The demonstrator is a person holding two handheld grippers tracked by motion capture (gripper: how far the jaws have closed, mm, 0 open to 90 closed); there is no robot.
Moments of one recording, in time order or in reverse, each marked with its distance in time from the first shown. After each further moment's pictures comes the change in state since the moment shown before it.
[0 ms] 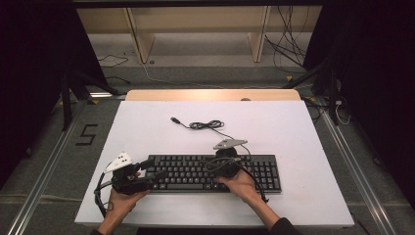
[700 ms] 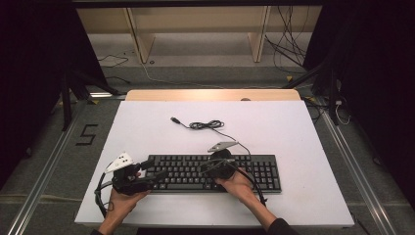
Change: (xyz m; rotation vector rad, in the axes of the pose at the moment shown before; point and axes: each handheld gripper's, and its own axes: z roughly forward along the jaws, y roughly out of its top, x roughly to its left) left arm -0.001 0.000 0.001 0.004 0.000 0.007; right arm 0.000 -0.006 0.021 0.101 -0.044 -0.015
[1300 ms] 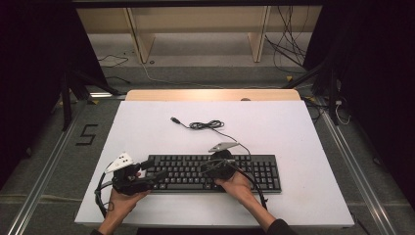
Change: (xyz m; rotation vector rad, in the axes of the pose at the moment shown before) left arm 0.001 0.000 0.000 0.006 0.006 0.003; right arm 0.000 -0.002 -0.001 -0.028 -0.006 0.037
